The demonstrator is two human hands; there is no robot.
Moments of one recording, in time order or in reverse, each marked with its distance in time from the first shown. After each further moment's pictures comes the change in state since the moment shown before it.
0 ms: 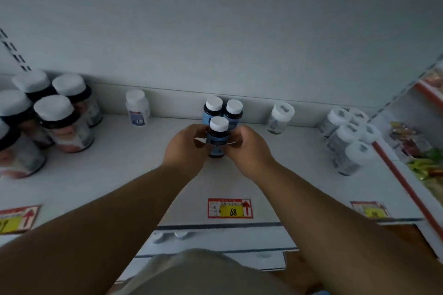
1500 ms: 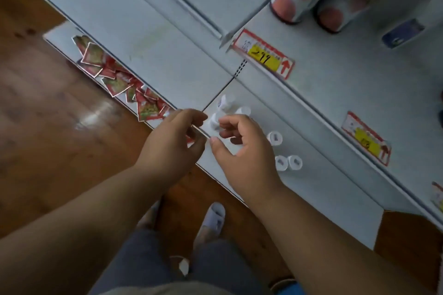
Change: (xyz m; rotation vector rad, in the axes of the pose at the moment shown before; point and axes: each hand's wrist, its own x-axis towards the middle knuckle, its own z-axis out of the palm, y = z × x) left_hand -0.257 -0.296 -0.144 0.008 0.360 -0.313; right_hand -0.201 -0.093 0.306 -0.016 -0.514 -0.482
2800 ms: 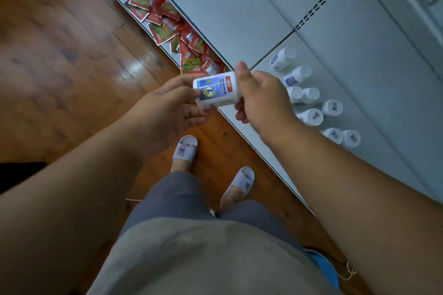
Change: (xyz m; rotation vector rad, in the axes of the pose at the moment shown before) left_hand -0.044 -0.092 -0.040 -1.158 -0.150 -0.611; right_hand 0.033 0.007 0.095 0.156 -0.225 0.325
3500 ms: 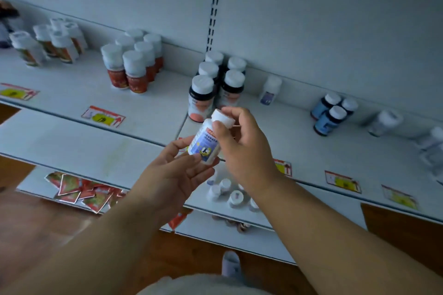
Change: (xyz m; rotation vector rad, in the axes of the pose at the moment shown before) left_hand -0.057 0.145 0.210 -0.002 -0.469 0.074; right_hand -0.103 -0.139 -0.187 0.185 0.696 -0.368
